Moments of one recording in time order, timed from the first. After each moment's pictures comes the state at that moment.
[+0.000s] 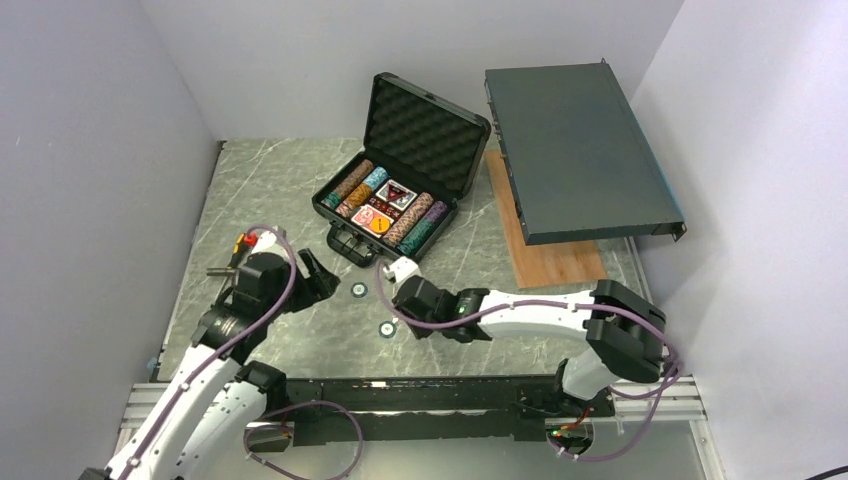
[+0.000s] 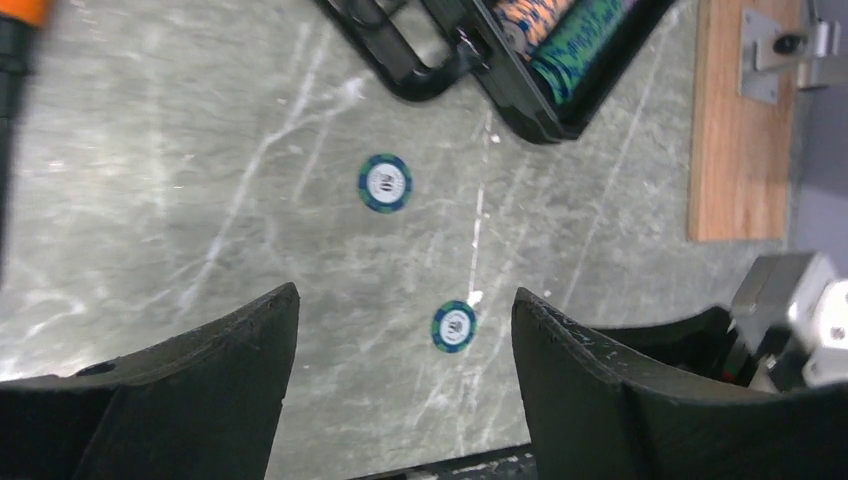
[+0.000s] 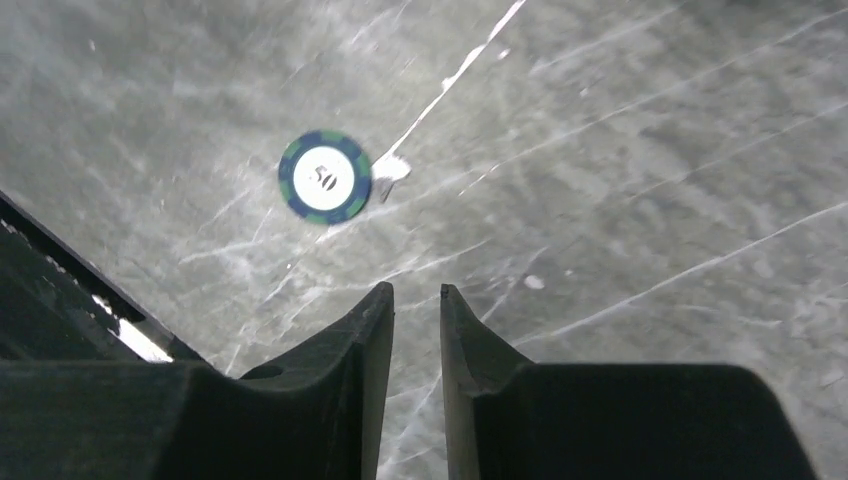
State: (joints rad) left arm -0.38 0.57 0.61 -0.65 -0.08 -0.73; right arm 1.21 1.54 0.87 -0.23 0.26 0.38
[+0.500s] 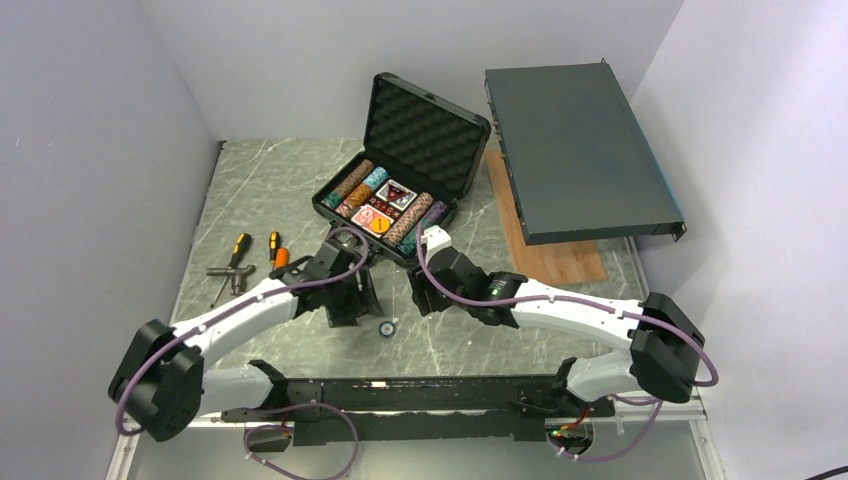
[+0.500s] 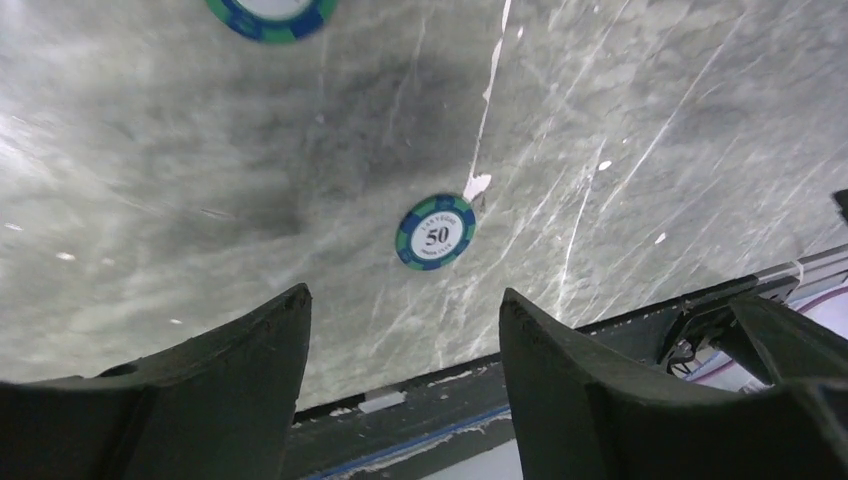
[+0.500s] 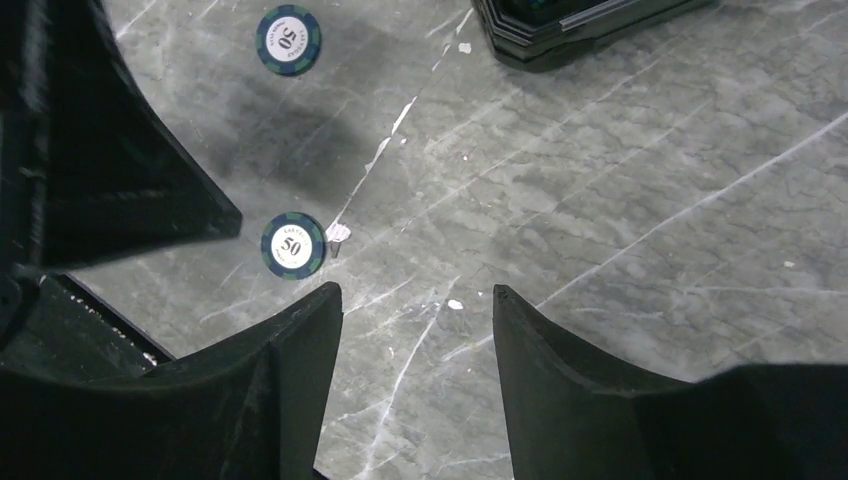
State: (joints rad) left arm -0.57 1.17 0.64 -0.52 0.17 -0.83; right arm 1.03 1.34 0.83 -0.22 0.21 0.40
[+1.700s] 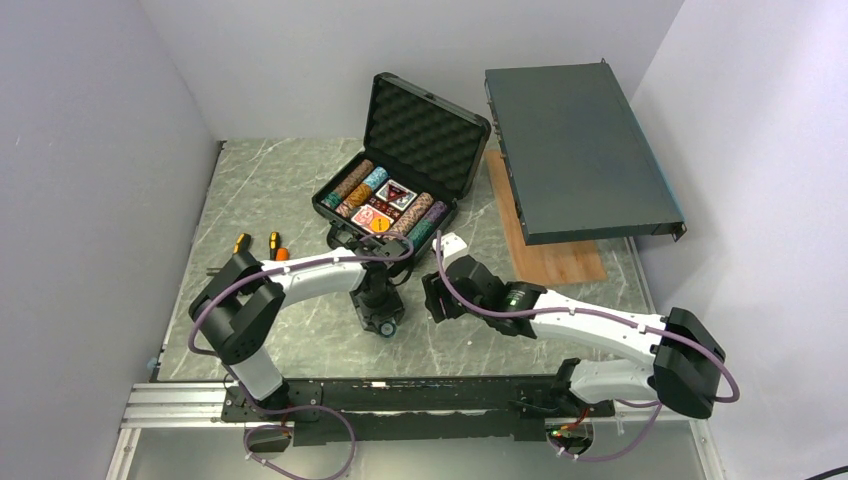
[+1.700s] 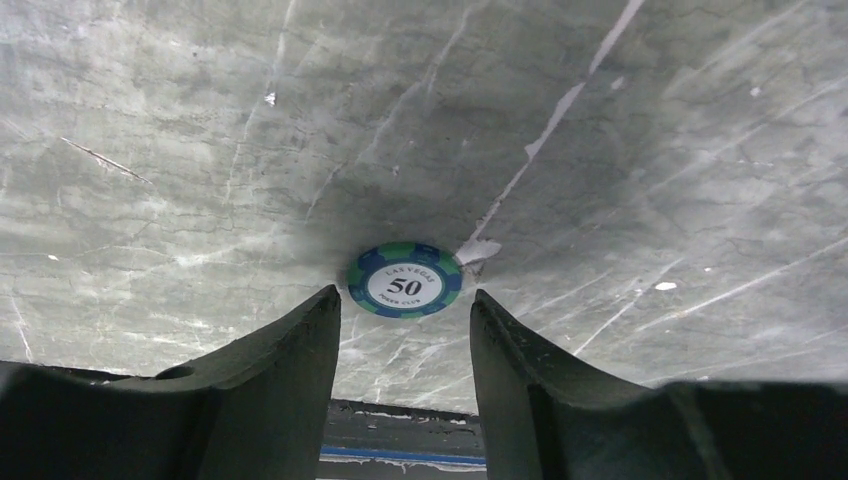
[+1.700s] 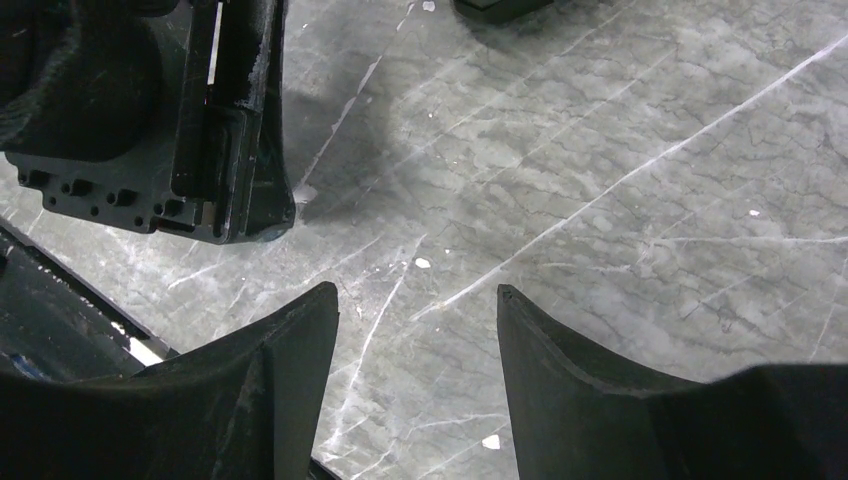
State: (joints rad) left arm -0.82 1.67 1.00 -0.79 -0.03 -1.23; right arm 1.01 1.21 0.71 -0.22 0.22 0.40
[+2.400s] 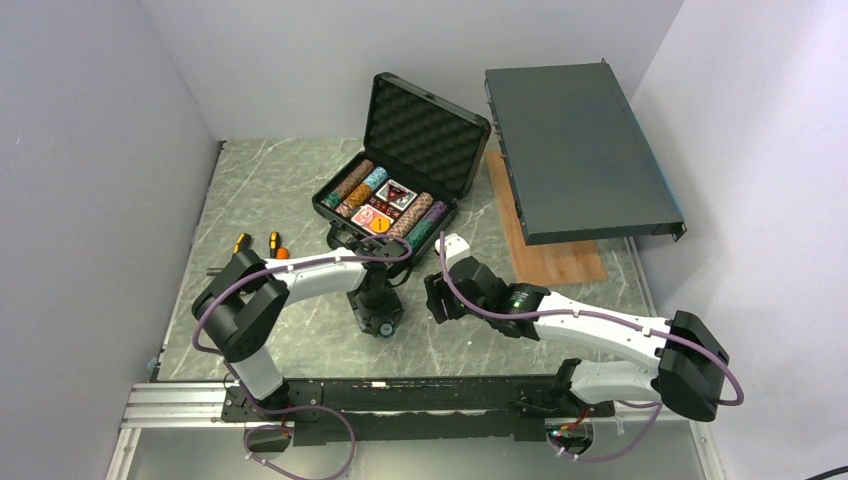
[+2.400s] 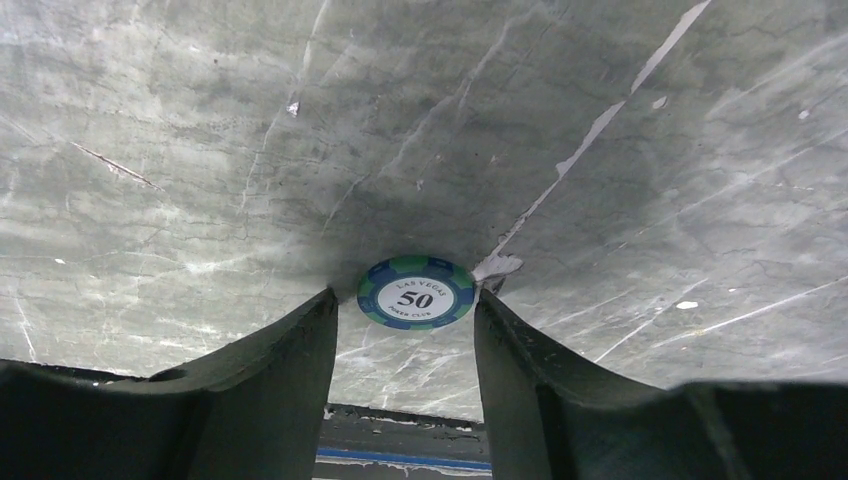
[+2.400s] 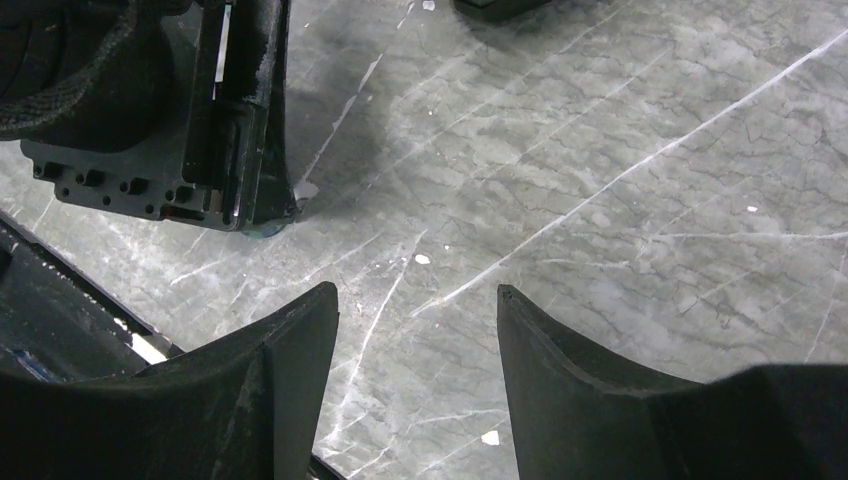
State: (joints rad) left arm -0.82 1.69 0.98 -0.78 -0.02 -1.24; right arm 1.01 1.18 0.70 -0.22 0.22 0.40
